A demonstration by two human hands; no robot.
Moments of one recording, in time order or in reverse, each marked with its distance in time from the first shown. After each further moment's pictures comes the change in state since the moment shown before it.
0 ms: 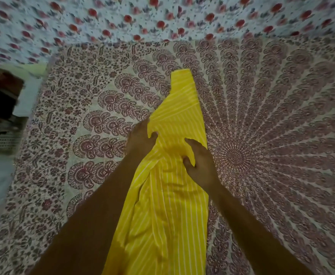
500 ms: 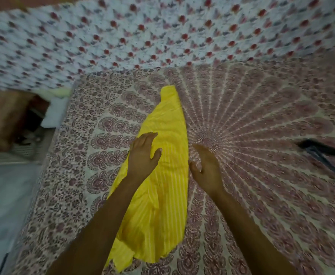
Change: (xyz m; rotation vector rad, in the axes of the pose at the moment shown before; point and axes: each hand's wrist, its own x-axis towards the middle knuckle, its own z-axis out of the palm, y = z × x) left_hand -0.230 0.081 -0.074 -0.017 0.202 0.363; right_hand -0.173 -0.059 -0.116 0.058 0.131 0.003
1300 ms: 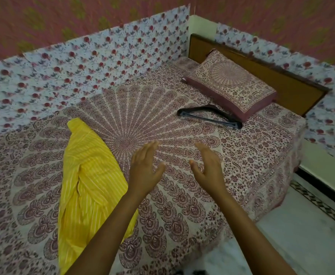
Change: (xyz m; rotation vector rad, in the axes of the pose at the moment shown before) left_hand -0.199 0.208 -0.022 -0.203 -0.221 0.634; right_hand -0.320 -0.045 -0.130 -0.192 0.625 0.360
